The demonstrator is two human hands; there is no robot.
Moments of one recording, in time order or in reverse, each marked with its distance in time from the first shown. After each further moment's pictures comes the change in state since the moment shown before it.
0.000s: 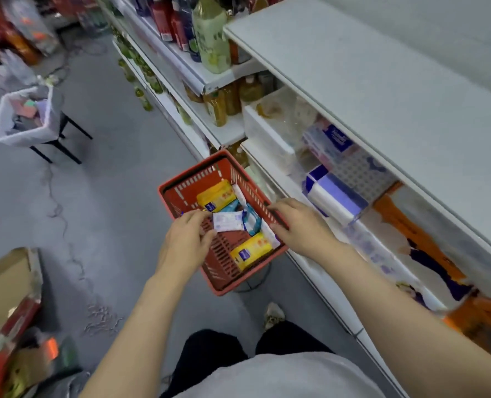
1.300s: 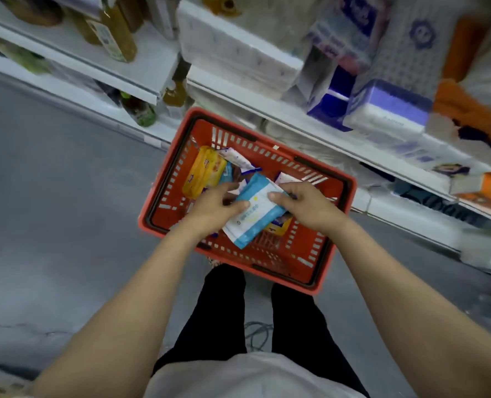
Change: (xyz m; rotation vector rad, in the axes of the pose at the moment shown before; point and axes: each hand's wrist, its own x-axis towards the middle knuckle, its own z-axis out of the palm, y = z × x) left_hand 0.260 -0.138 0.095 -0.435 -1.063 0.141; right_hand 0.159 -0.056 0.155 0.937 0.080 0.837
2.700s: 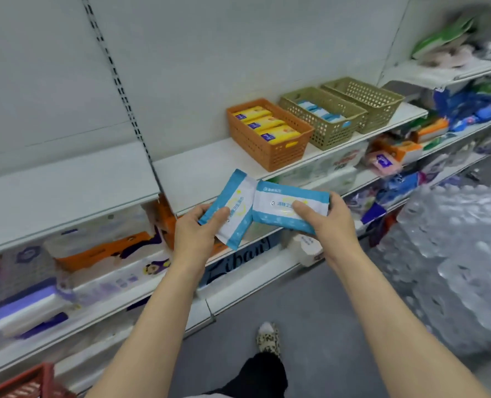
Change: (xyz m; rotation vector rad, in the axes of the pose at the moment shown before) left_hand -0.150 0.395 0.627 -0.158 -0.189 0.718; right_hand -0.553 0.345 -0.386 0.937 1.437 -0.426
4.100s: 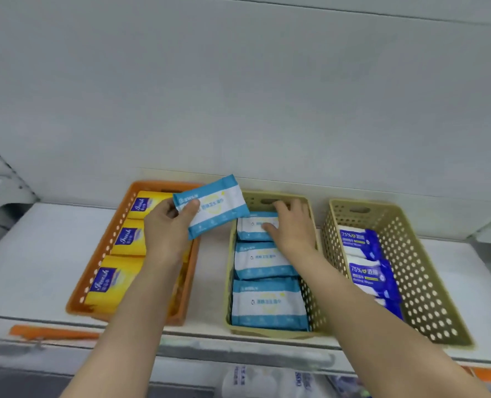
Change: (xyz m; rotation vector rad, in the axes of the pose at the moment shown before) left_hand 0.426 0.039 0.381 -0.072 0.789 0.036; right_hand 0.692 -0.004 -0.014 -1.258 -0.629 -0.644
